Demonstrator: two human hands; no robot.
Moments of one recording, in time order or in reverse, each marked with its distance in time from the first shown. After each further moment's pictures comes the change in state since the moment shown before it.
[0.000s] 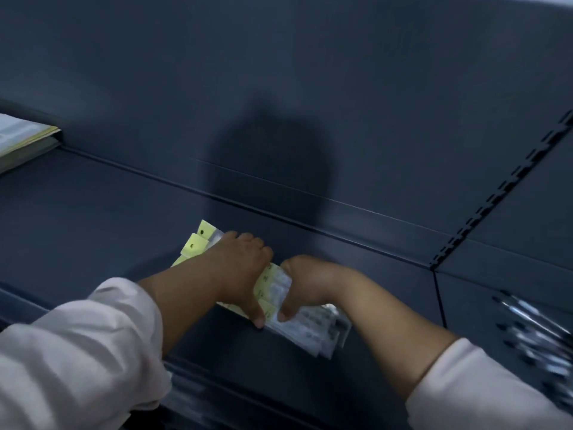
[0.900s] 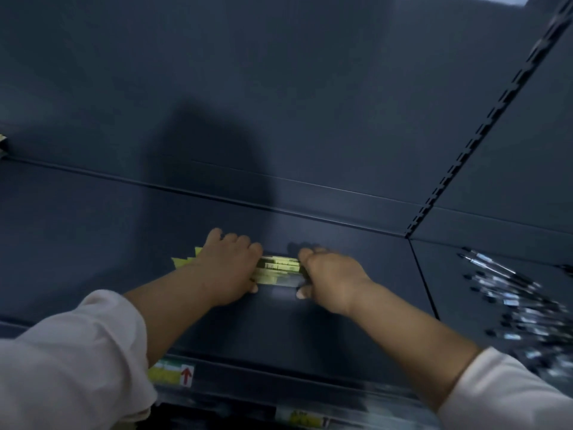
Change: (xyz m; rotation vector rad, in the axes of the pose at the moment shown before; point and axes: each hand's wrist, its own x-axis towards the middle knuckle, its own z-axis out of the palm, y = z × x) left_hand -0.018 -0.008 0.023 0.009 0.149 0.006; right_hand -0.035 0.004 0.037 -0.277 0.408 0.127
